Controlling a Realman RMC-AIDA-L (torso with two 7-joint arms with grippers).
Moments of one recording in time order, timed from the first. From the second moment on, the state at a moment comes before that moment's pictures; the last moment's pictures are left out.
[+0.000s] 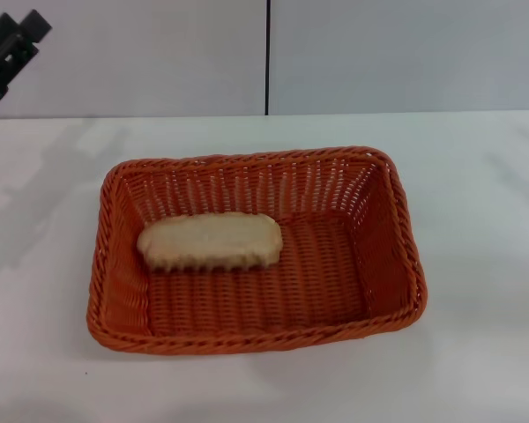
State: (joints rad) left arm -0.39 -2.06 0.48 0.42 1.37 1.54 -1.26; right arm 0.29 2.07 -0.48 -0.65 -1.30 -1.78 1.21
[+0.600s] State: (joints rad) left arm -0.40 -2.07 0.47 0.07 0.93 1.65 -0.50; right arm 0.22 2.07 0.01 -0.28 -1.25 -1.75 0.81
